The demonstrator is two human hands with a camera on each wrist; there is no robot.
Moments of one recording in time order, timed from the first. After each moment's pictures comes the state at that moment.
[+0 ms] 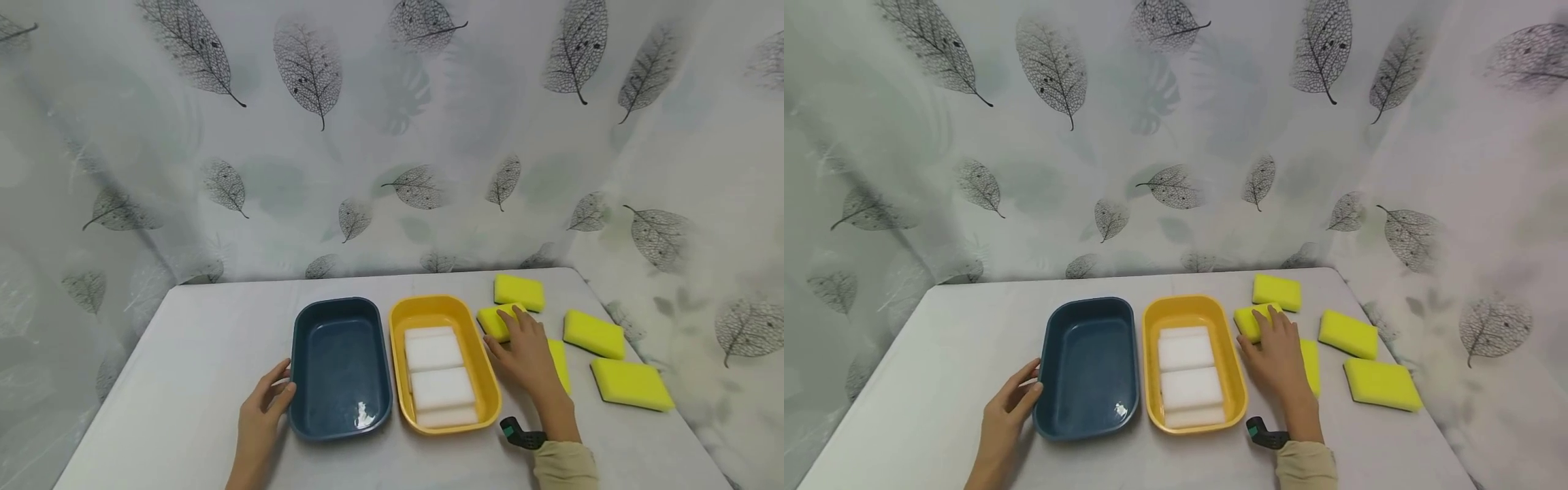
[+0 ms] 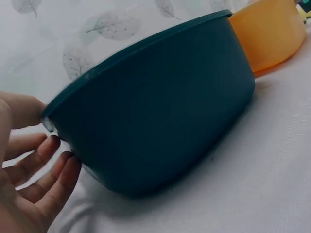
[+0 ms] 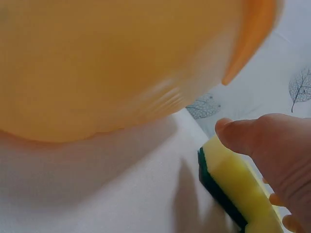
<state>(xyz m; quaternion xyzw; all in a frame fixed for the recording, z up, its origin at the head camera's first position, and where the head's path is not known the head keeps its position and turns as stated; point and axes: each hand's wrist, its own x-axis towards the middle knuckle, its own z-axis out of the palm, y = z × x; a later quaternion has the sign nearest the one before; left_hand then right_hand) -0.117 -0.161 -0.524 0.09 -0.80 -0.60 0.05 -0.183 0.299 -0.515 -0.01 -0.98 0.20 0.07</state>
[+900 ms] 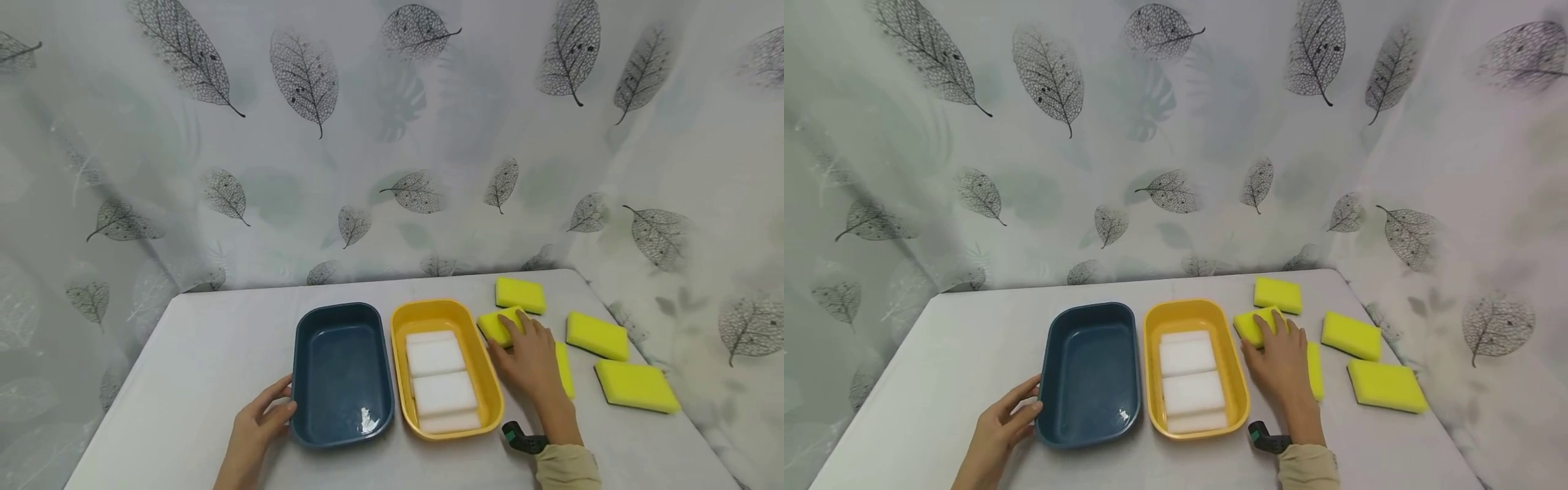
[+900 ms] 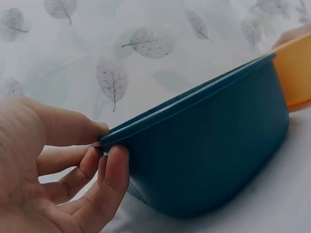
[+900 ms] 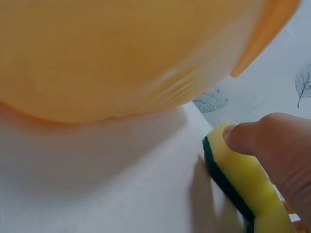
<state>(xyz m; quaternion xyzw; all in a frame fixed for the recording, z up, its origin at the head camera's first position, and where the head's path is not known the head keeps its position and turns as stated) -0.111 -0.177 -0.506 0.12 -0.74 -0.65 -0.09 -0.181 0.298 -0.522 -0.02 -0.98 0.16 0.10</state>
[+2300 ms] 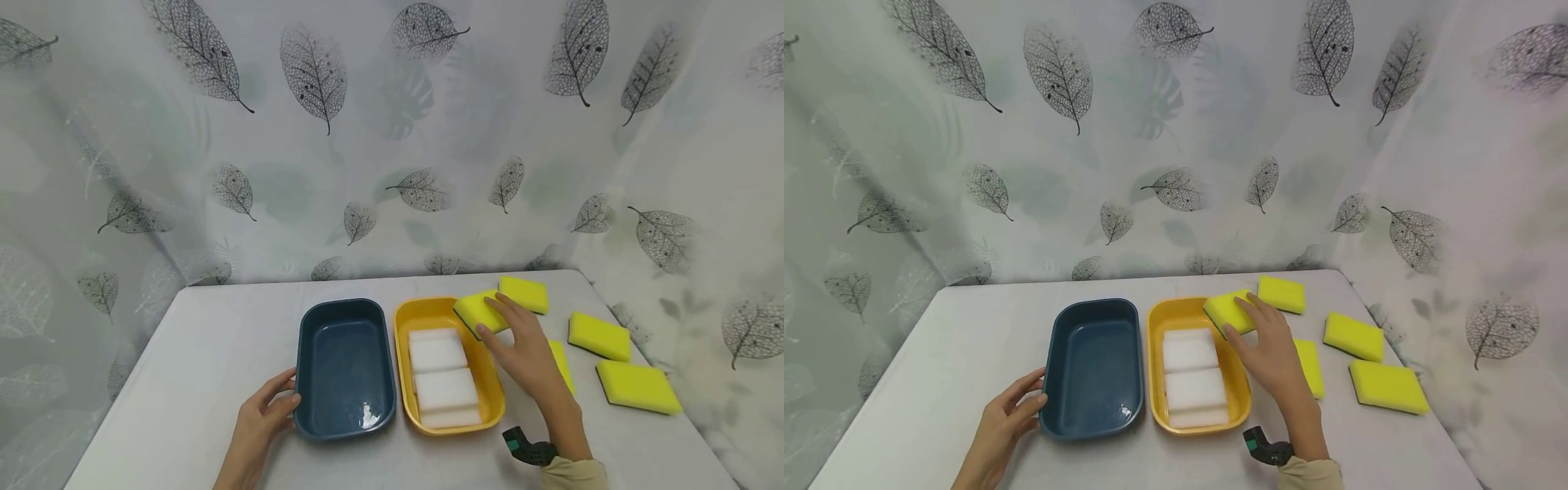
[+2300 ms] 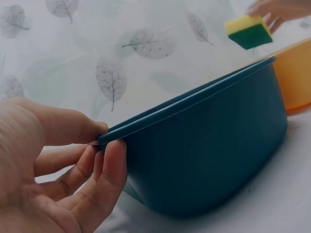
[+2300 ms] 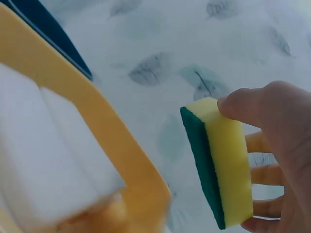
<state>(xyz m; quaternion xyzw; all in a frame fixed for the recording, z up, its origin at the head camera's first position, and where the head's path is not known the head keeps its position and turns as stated) -0.110 -0.178 -0.509 0.12 -0.72 -0.68 -0.09 -0.157 0.260 -0.445 0.04 -0.94 0.33 0.10</state>
